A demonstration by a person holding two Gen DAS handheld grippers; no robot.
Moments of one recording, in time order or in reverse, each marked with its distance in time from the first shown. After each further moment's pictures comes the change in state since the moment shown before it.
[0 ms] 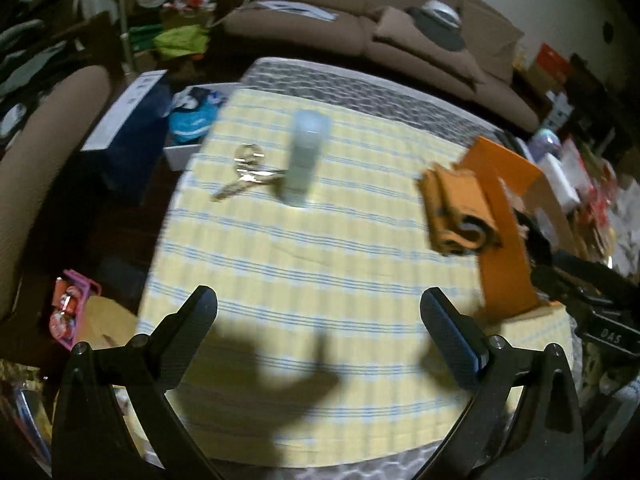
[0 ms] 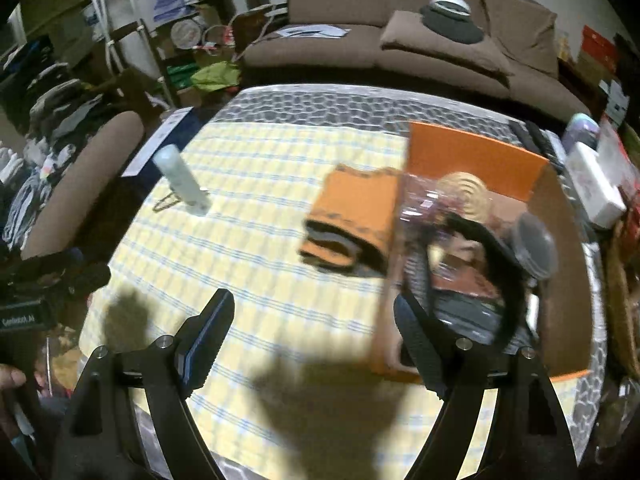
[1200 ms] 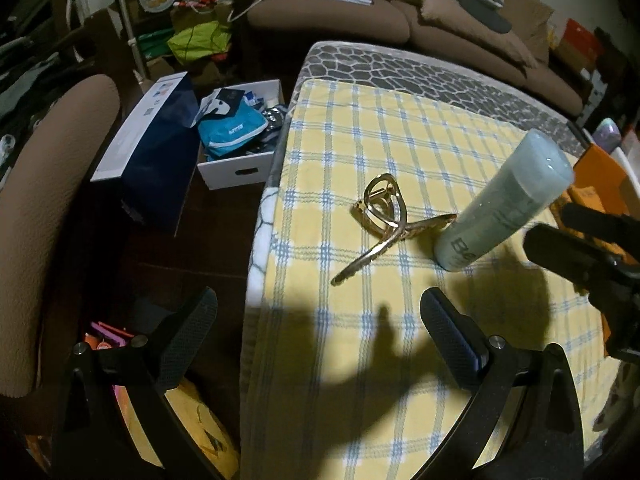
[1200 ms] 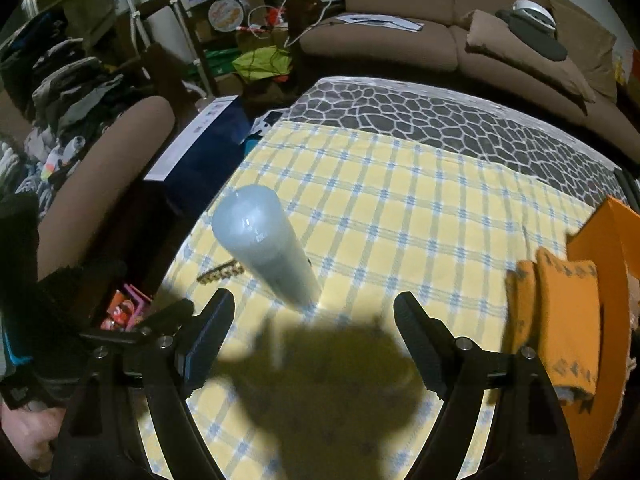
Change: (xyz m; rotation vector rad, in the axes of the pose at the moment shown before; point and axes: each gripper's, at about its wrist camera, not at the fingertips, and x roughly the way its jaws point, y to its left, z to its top) left arm 0.126 0.096 0.065 0.092 0.014 0.121; right arm 0.153 0.130 0.090 -0.054 0.002 0.100
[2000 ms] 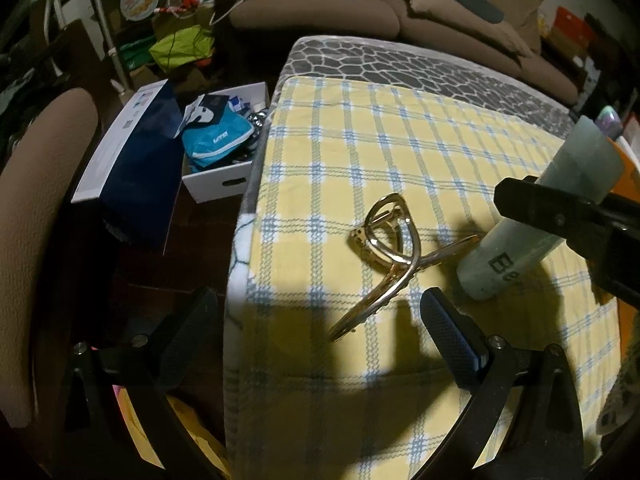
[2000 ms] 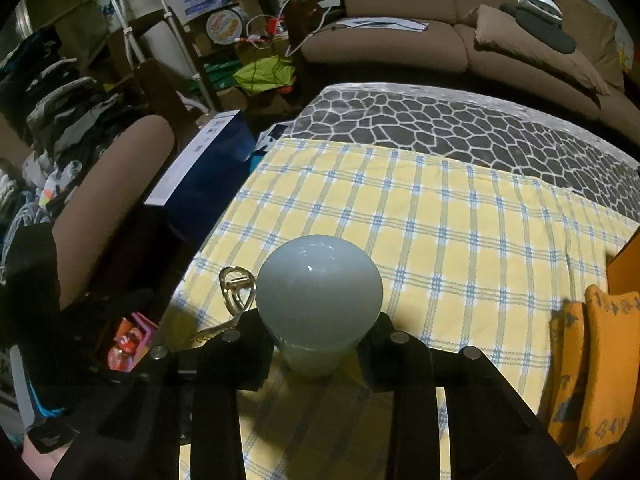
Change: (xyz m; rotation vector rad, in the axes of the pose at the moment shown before) left arm 0.040 -0.007 0.020 0.056 -0.007 -0.006; right arm 0.040 -0.007 0.023 0.033 -0.029 0.052
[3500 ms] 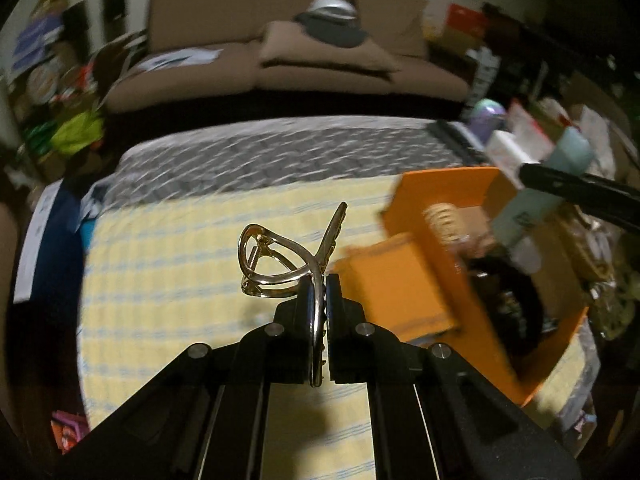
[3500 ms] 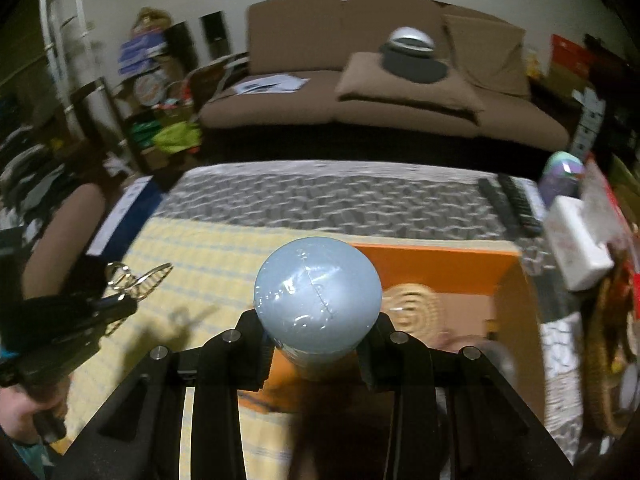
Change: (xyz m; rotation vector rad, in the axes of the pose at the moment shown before) left arm -0.109 -0.225 0.056 0.218 -0.117 -0.270; right arm -0.231 -0.226 -0.010 0.110 -0.140 -0.260
